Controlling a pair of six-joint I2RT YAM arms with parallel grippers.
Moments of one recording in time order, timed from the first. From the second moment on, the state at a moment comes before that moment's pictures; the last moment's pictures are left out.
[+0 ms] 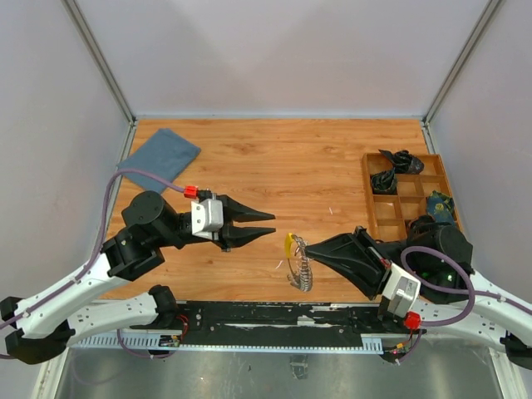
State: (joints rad) left arm -1.01 0.78 1.02 -0.05 0.47 0.15; right arm 1.16 0.57 0.83 0.14 -0.64 -0.91
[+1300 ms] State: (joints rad) left arm -0.35 1.43 0.69 -0.05 0.05 -0.23; right arm 0.97 0.63 0.64 0.12 -0.51 -0.33
